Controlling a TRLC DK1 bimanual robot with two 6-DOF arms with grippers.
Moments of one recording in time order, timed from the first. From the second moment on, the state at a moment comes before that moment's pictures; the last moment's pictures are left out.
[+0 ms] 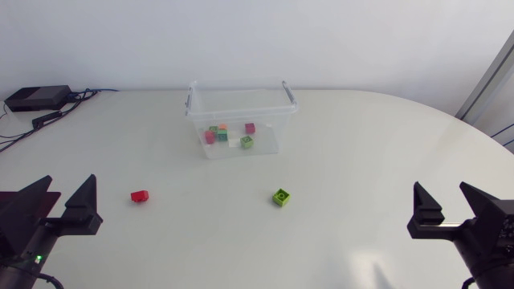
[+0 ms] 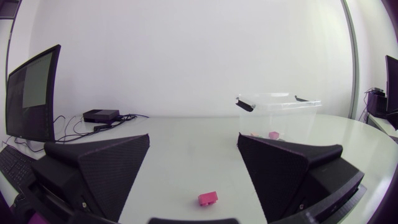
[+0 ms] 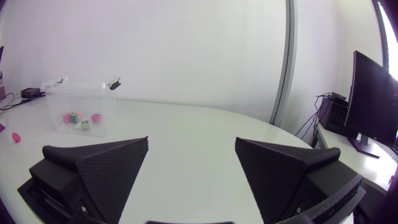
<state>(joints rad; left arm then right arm) 0.03 0.06 0.04 -0.03 -0.04 0.04 0.00 0.06 0.07 -0.15 0.13 -0.08</state>
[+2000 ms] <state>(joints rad) 0.66 2.02 0.98 -0.51 0.76 1.53 -0.29 1.19 0.56 -0.50 -0.57 -0.73</state>
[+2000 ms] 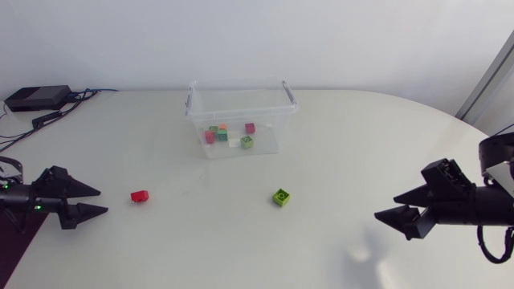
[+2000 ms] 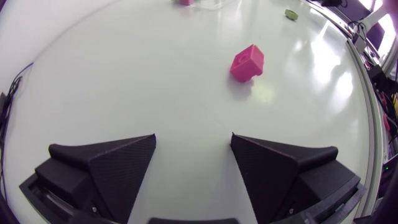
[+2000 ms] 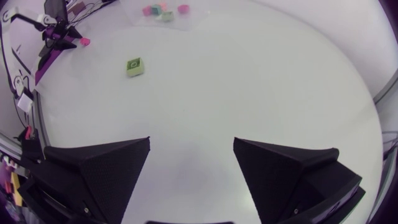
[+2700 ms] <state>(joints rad) 0.32 2.02 0.91 -0.41 0.84 1.56 0.22 1.47 0.56 -0.16 -0.32 -0.66</state>
